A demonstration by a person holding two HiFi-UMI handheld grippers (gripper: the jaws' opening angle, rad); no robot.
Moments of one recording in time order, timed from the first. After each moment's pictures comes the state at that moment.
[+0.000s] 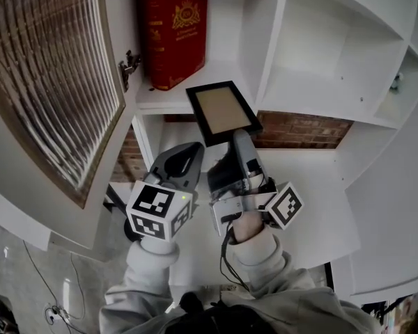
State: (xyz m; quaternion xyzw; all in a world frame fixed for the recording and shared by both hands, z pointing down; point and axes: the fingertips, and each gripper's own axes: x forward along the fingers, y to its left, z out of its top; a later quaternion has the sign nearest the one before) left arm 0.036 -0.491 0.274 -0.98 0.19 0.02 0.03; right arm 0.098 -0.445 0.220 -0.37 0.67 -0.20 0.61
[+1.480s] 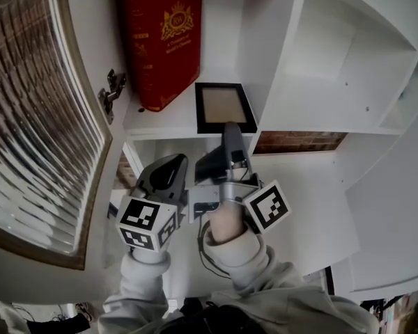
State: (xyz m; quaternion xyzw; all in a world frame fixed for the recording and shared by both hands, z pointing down) left arm 0.040 -0.555 0.290 -0.98 0.20 -0.01 0.01; right arm 0.135 -0.514 0.215 -0.49 0.56 -0.19 0.64
